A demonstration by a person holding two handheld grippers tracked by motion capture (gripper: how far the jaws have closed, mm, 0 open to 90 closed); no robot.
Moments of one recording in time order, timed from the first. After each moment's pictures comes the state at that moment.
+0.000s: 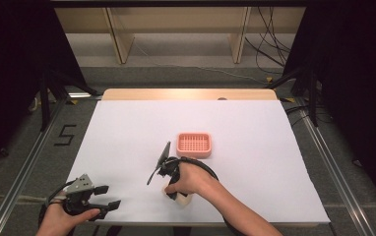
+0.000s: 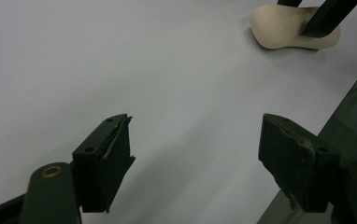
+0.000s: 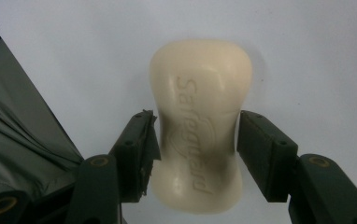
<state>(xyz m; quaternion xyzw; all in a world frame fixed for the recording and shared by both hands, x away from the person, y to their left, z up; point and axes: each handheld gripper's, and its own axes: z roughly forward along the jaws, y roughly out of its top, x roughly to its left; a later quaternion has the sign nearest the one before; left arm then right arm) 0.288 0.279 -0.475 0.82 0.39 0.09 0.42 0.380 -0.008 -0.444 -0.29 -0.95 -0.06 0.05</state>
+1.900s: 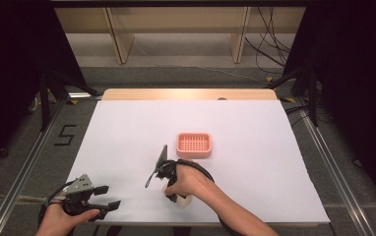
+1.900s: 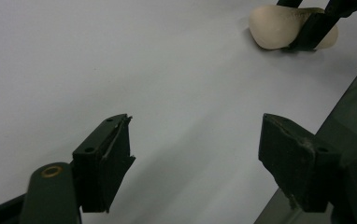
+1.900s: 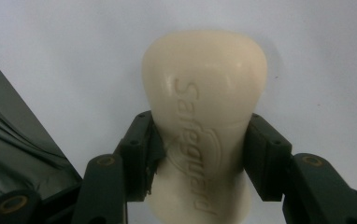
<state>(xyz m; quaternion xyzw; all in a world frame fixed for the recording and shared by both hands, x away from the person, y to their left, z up) 0.287 0.277 -0.475 0.81 0.39 0.09 0.43 0.381 0.001 -0.457 -0.28 -0.96 -0.03 0.05</state>
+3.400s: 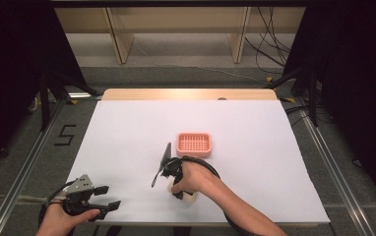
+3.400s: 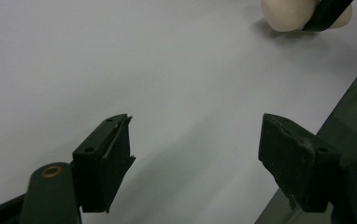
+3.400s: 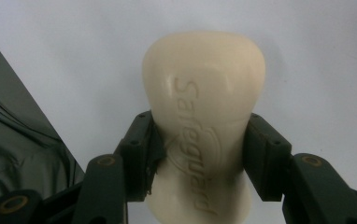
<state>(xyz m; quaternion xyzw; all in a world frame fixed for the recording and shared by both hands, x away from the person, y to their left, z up) 0.287 0.278 -0.476 0.81 0.39 0.08 0.42 0.384 -0.015 -0.446 -0.26 -0.97 -0.02 0.03</state>
